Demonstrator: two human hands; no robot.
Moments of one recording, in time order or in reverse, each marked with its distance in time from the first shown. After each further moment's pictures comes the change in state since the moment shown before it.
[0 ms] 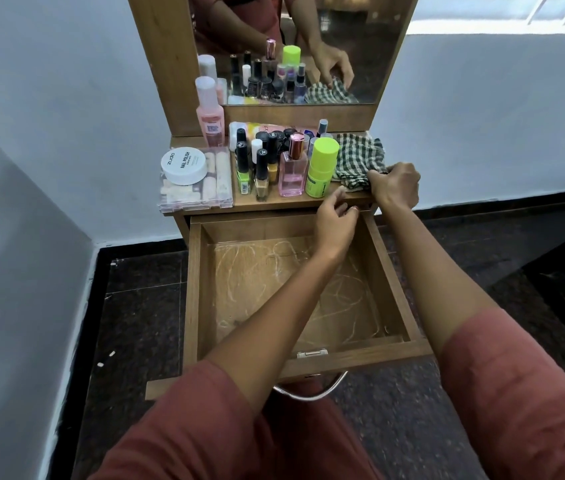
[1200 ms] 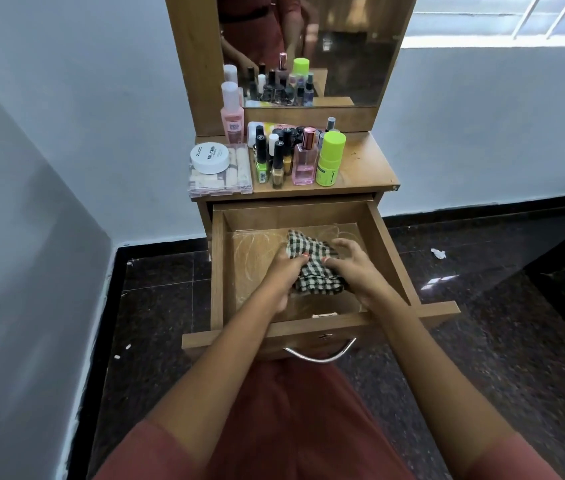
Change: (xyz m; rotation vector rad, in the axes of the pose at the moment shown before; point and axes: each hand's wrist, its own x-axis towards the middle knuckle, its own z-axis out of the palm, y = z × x) left_hand -0.078 -0.032 -0.098 0.058 -0.012 -0.370; right_hand -0.150 0.064 -0.002 0.415 -0.740 0.169
